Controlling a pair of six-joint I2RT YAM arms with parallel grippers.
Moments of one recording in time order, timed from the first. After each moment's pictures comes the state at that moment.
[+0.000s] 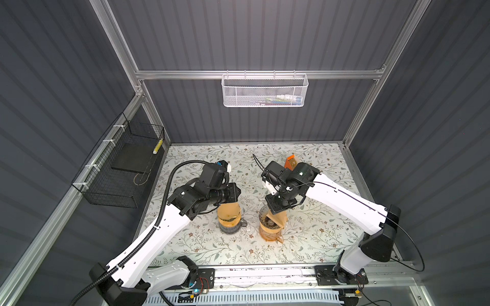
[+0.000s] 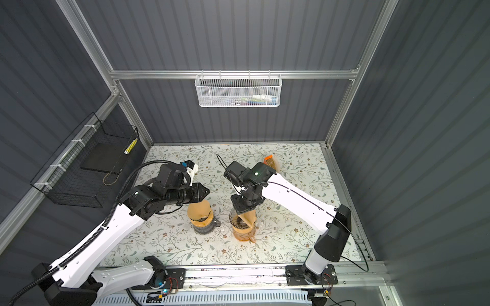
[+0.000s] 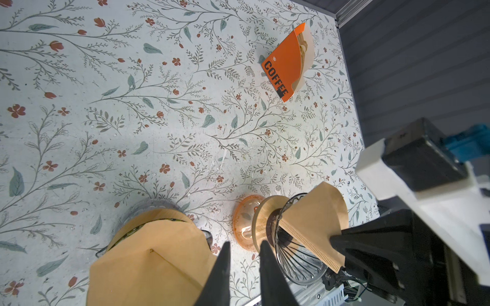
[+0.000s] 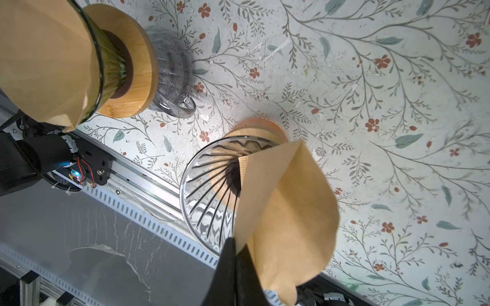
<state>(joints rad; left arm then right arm) -0.66 1.12 1.23 -0.87 0.13 -0.59 0.92 1.64 1.69 -1.37 -0.10 0.47</state>
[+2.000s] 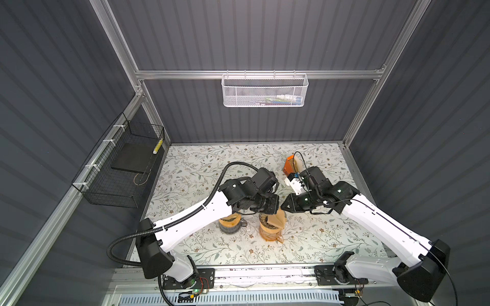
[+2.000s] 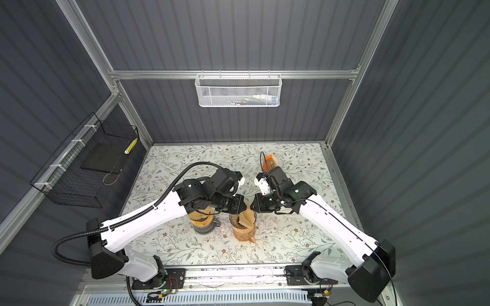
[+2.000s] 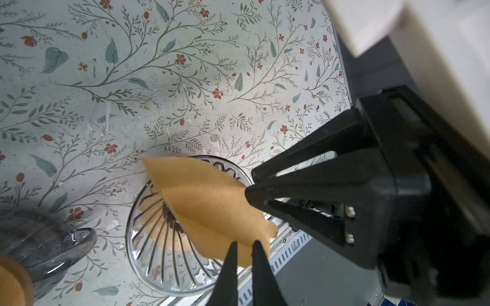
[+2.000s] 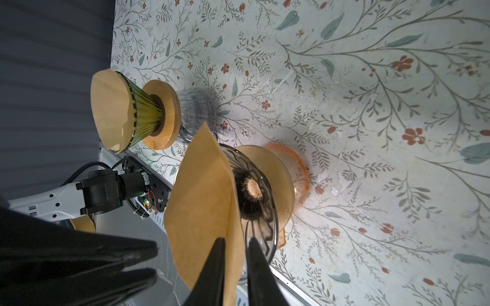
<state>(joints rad) -1.03 1.50 1.48 -0.90 0.17 -0.69 0.64 1.22 1.12 -0.90 -0.38 0.49</state>
